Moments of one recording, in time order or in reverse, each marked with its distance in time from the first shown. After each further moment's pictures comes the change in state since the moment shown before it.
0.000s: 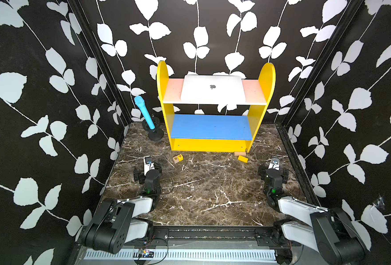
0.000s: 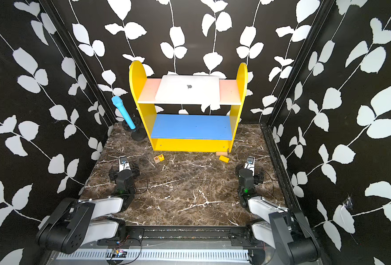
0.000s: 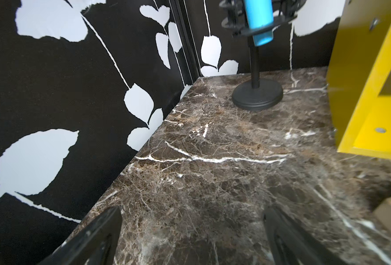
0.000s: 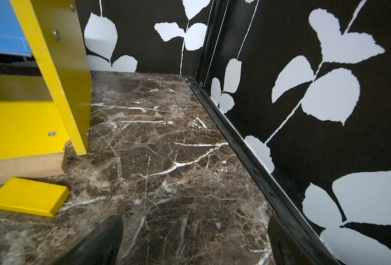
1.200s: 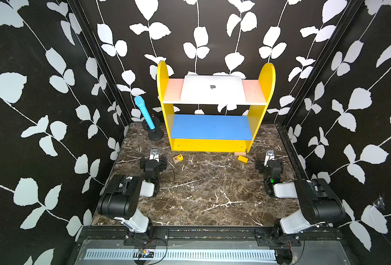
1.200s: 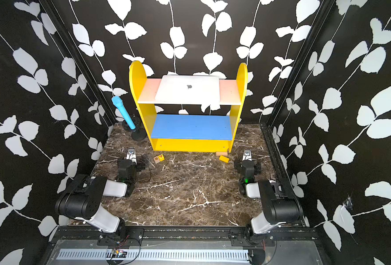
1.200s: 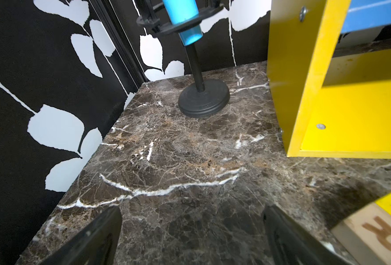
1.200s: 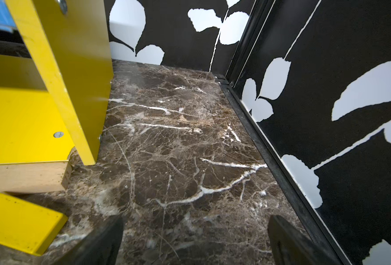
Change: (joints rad) left arm 0.106 0.262 0.184 0.042 0.371 0.050; right arm -0.127 0.335 0.149 0.177 -0.262 -0.087
